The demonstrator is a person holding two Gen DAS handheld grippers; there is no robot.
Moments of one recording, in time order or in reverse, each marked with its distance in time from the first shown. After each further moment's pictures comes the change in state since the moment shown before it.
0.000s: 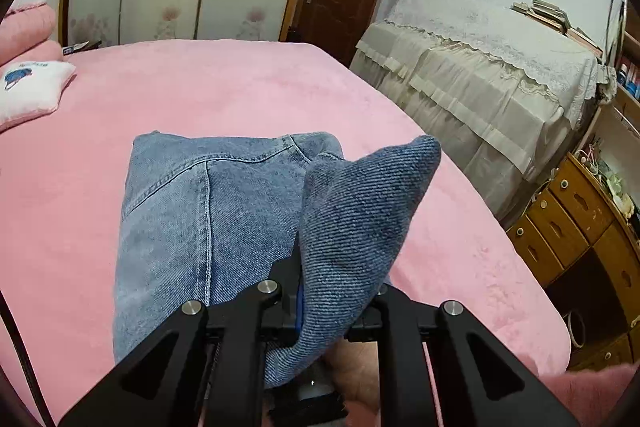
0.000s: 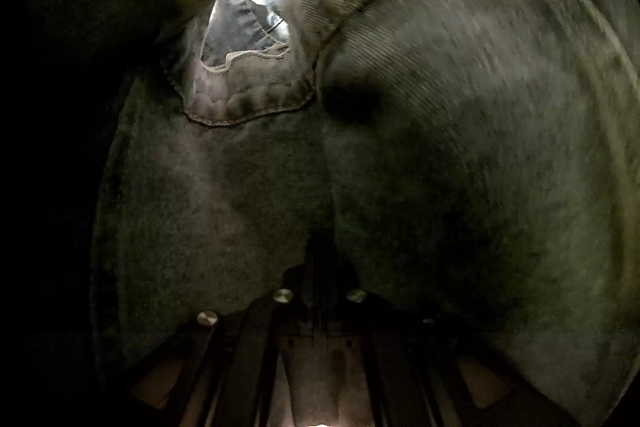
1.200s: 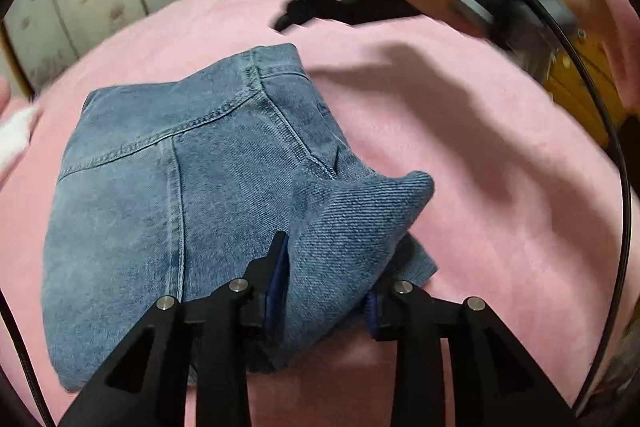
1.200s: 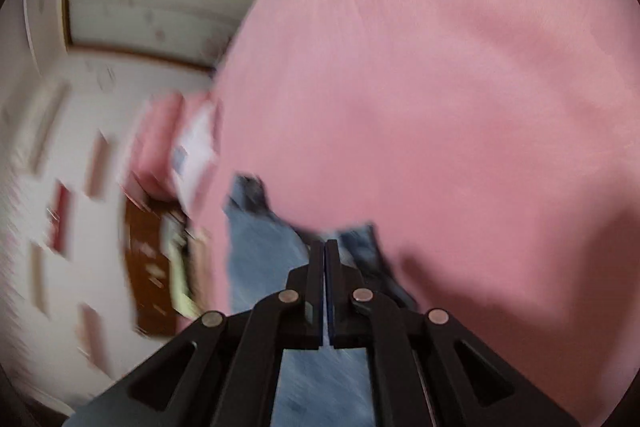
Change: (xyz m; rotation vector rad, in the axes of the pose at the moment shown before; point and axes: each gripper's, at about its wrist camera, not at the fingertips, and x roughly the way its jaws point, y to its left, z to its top) left arm 0.084 -0.077 -0.077 0.274 0.301 0.109; right arm -0.242 -0.006 0.099 -0.134 -0.244 -0.222
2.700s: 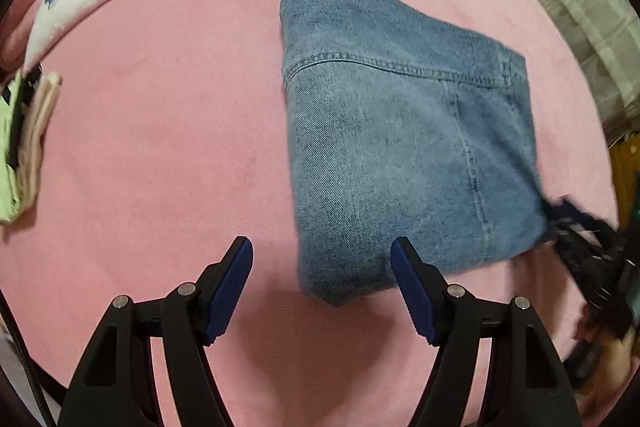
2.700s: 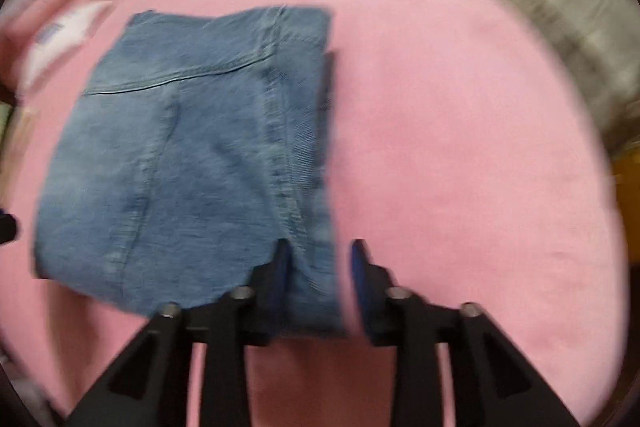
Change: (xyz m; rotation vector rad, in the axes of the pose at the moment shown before) left arm -0.062 0.203 -0.010 -0.343 0.366 0.135; right arm 0.008 0.065 -0.240 -0.301 -0.160 -0.891
